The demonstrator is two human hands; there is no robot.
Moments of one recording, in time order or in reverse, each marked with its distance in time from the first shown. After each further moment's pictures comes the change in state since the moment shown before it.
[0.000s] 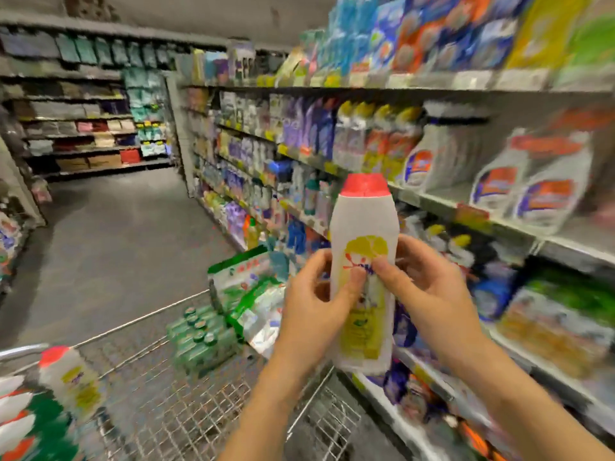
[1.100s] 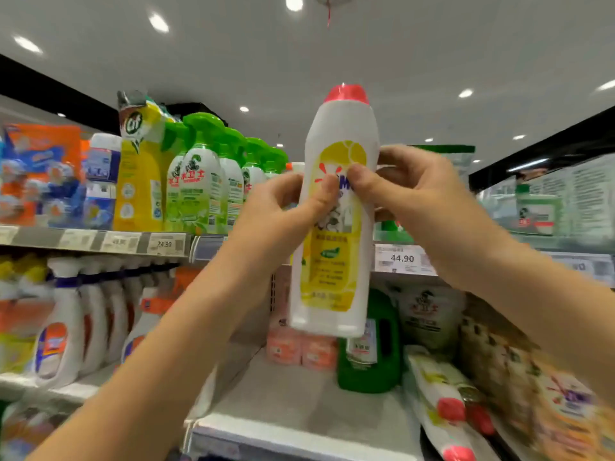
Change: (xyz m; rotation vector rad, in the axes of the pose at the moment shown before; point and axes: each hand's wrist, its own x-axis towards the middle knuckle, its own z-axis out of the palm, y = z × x) left_hand 0.193 0.152 0.482 -0.276 -0.657 0.421; right_hand 0.063 -0.199 -0.471 -0.629 0.471 -0.283
